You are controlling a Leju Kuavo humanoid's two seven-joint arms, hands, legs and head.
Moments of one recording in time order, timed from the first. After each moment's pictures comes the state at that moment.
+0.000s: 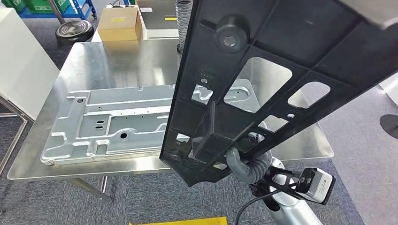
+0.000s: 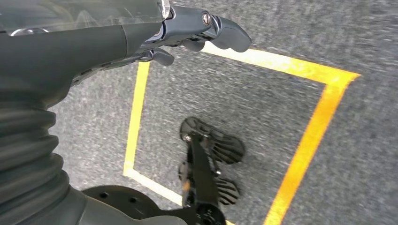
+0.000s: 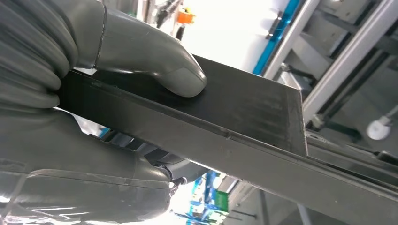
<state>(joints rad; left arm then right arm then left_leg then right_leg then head) -0.01 0.00 0.00 -0.18 0.44 0.16 -0.38 -0.30 -0.10 0.53 -1.81 -0.11 0.13 -0.62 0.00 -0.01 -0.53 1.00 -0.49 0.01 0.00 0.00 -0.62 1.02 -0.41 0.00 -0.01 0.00</state>
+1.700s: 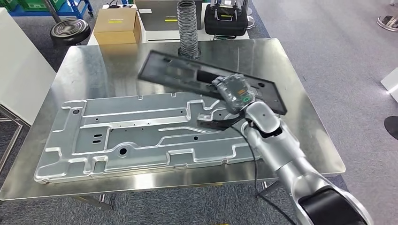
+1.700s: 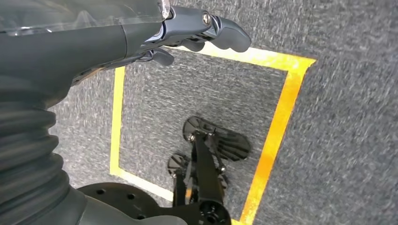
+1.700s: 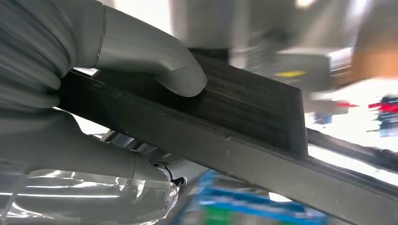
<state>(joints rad) -0.03 0.01 0.02 -0.18 0.39 0.11 -0.42 -0.81 0.01 0.51 -0.89 1.36 -0.40 -0.22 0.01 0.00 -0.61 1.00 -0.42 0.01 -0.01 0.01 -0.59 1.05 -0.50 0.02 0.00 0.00</state>
